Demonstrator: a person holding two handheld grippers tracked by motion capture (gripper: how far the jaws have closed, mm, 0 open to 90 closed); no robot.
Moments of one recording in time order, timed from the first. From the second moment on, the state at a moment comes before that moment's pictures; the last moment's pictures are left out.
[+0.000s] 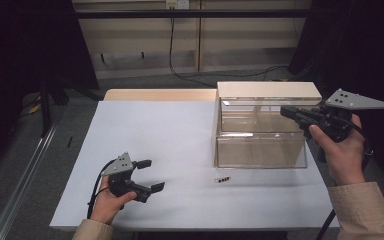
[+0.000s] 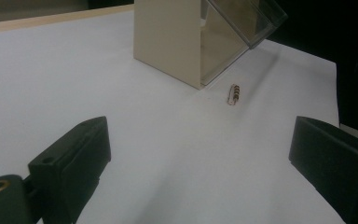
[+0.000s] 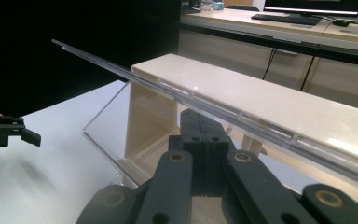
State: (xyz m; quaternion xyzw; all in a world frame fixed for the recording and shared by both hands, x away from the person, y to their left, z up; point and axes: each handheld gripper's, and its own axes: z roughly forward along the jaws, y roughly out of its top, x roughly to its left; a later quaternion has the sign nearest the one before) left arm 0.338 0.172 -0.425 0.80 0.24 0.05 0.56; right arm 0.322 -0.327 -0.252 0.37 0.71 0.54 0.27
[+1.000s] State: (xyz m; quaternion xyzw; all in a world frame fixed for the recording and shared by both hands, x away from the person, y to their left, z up) left arm 0.340 0.155 -0.427 0.80 0.23 0.04 0.55; right arm 0.337 -0.328 -0.238 0.38 0.69 0.54 0.28
